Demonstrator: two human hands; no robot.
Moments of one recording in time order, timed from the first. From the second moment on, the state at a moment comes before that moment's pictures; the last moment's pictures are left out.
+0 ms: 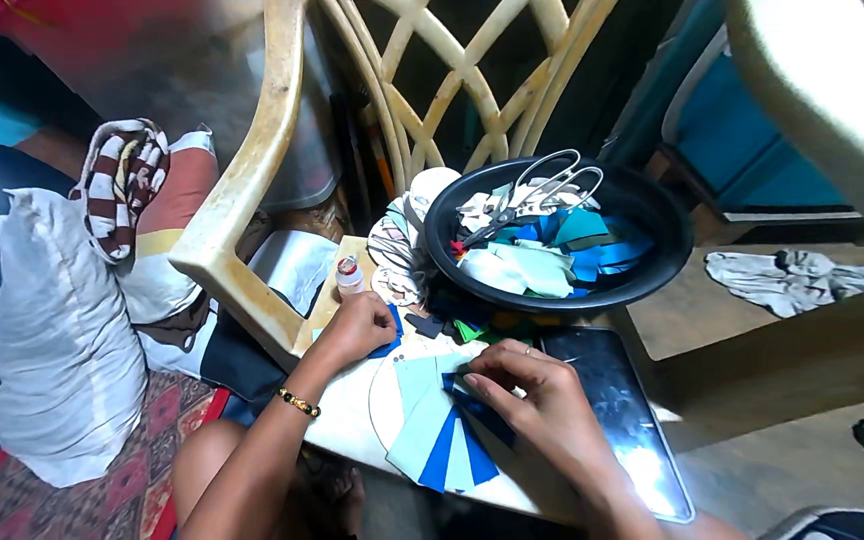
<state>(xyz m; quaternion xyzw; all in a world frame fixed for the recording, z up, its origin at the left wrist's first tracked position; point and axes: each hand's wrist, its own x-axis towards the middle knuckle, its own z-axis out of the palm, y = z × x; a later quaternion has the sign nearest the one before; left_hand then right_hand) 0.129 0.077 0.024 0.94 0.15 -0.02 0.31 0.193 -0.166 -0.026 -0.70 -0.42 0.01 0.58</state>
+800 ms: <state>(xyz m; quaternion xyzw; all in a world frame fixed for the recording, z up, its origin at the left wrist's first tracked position) 0.117 0.077 0.006 0.89 0.21 0.13 0.38 0.193 -0.164 -0.025 -0.72 -0.35 -0.01 0.60</state>
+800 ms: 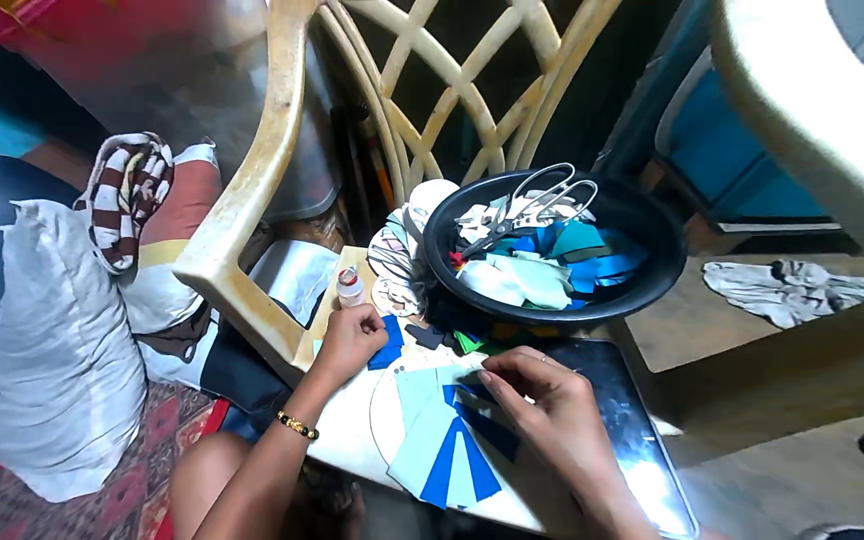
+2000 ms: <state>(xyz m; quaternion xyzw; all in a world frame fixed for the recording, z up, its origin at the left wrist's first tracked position) 0.097 0.068 -0.004 0.88 0.19 0.21 0.38 0.193 -0.163 -0.029 -0.72 -0.37 -0.02 0.59</state>
